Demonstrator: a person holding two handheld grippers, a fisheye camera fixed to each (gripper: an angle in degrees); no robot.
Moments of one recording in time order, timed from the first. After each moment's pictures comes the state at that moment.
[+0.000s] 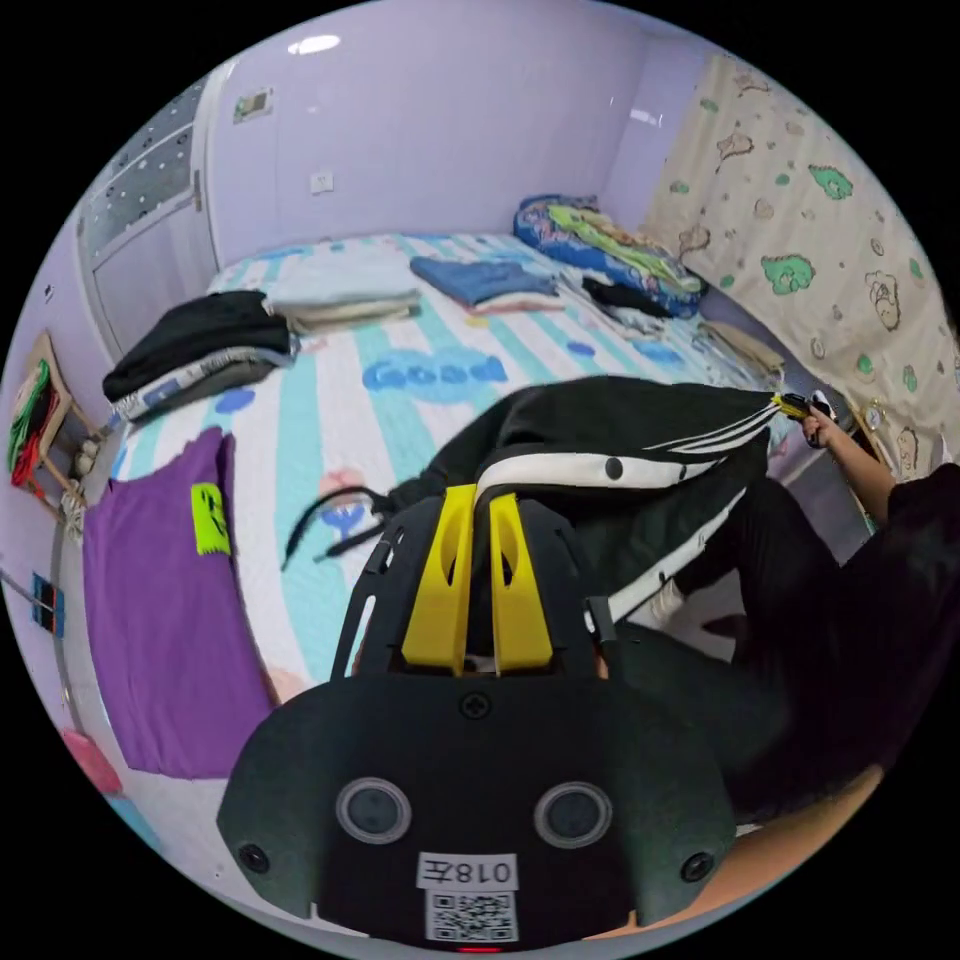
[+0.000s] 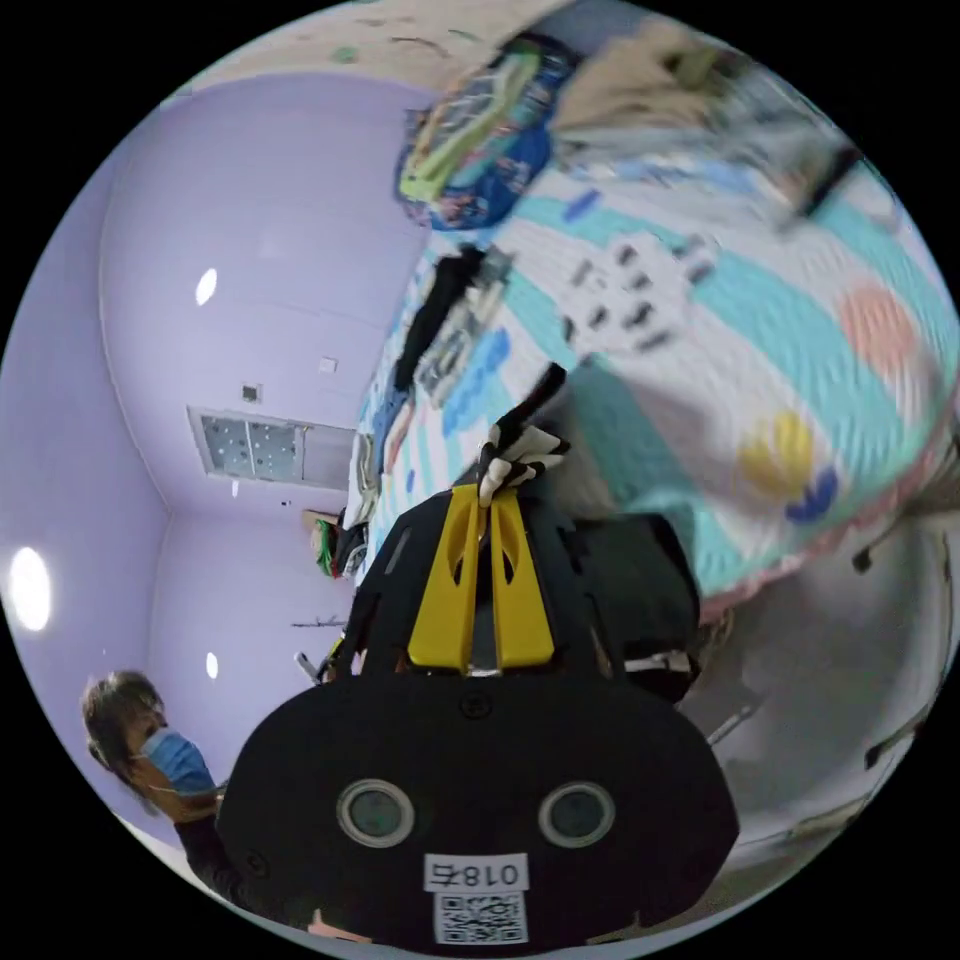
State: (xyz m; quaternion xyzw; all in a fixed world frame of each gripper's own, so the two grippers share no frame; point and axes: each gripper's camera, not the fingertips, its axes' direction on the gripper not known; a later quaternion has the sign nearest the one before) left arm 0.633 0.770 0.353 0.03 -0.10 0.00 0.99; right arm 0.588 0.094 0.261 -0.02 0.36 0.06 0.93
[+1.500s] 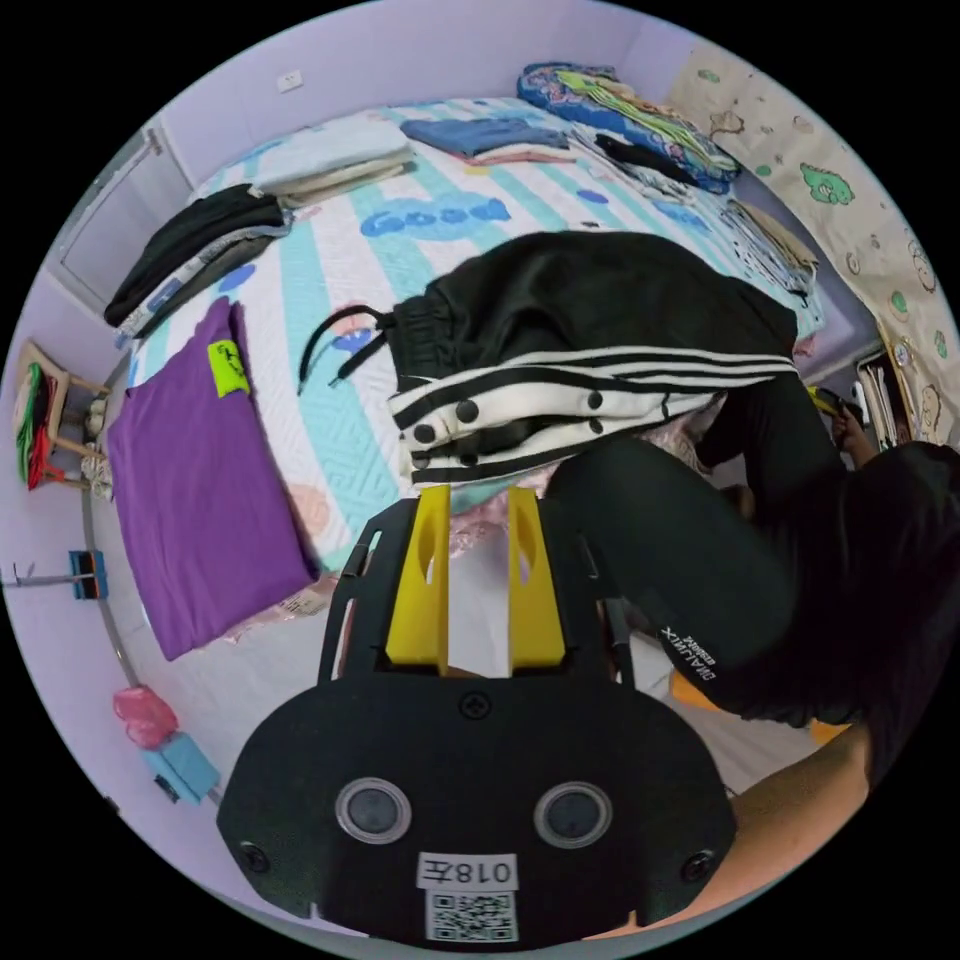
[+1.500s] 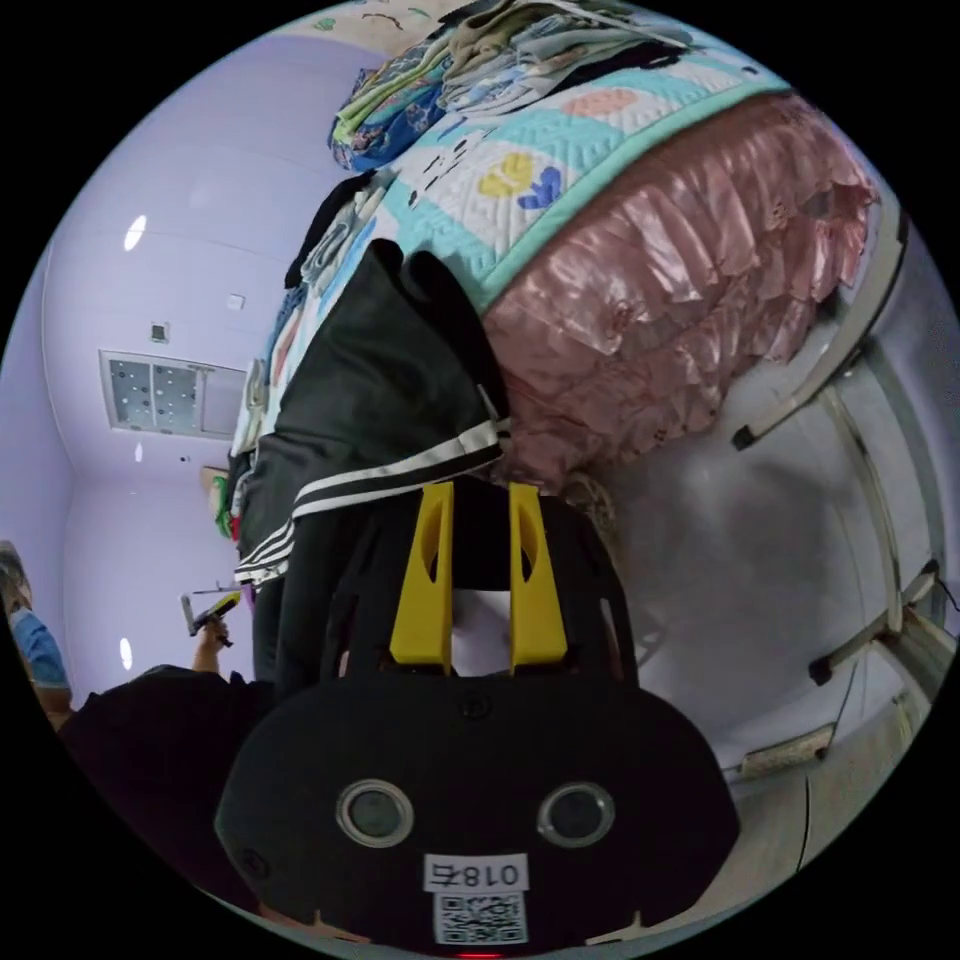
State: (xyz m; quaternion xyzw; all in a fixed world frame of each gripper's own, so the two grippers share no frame) left arm 0.627 0.835 0.270 -0.17 -0.13 -0.01 0.98; right arm 0.520 0.357 0.281 -0.06 0.50 0.06 0.86
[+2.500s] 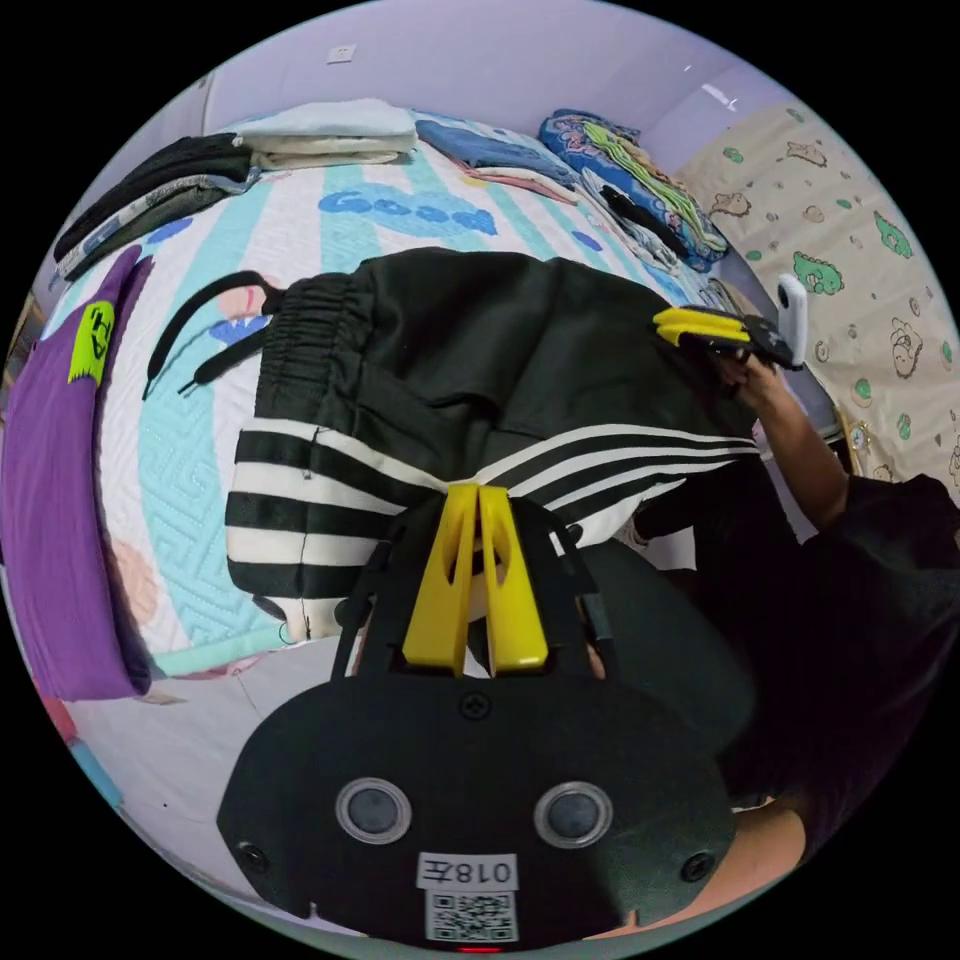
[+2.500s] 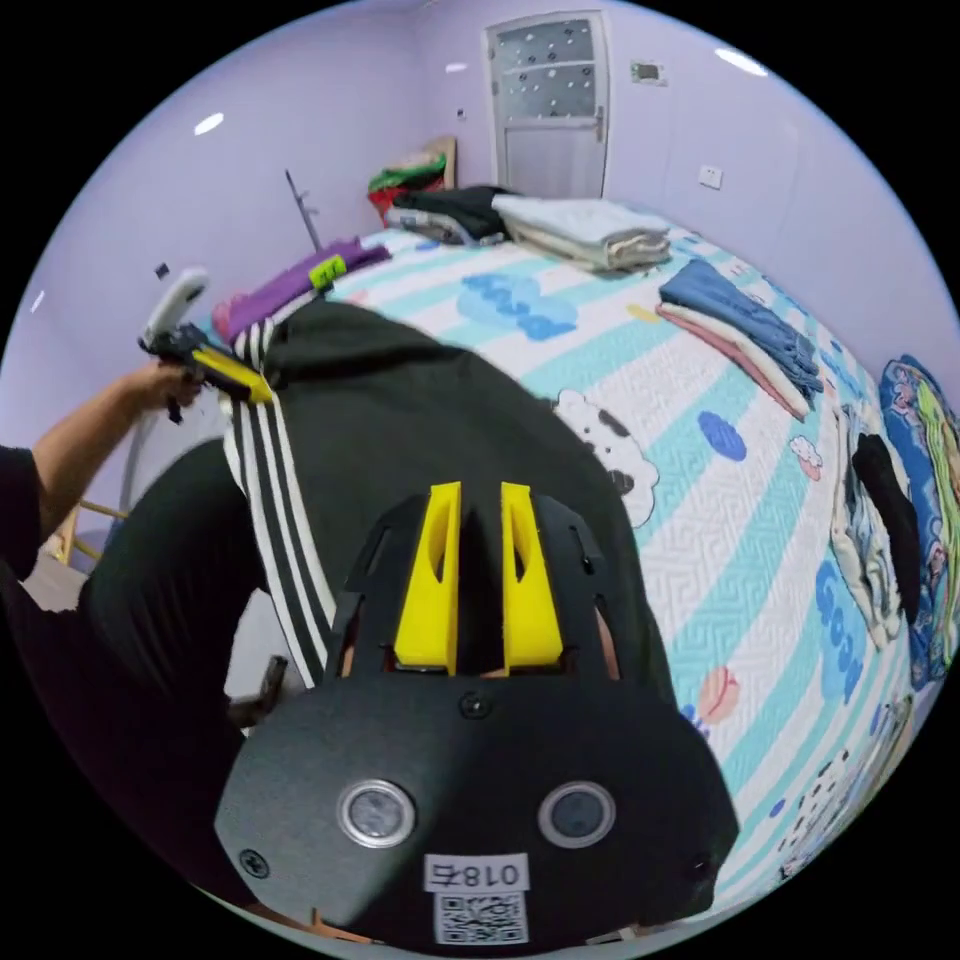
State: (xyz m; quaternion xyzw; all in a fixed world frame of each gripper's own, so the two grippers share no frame) left arm 0.620 0.788 0.320 -0.10 -0.01 -0.09 0.99; right arm 0.377 0.399 1.002 -0.44 0.41 -0.44 0.66
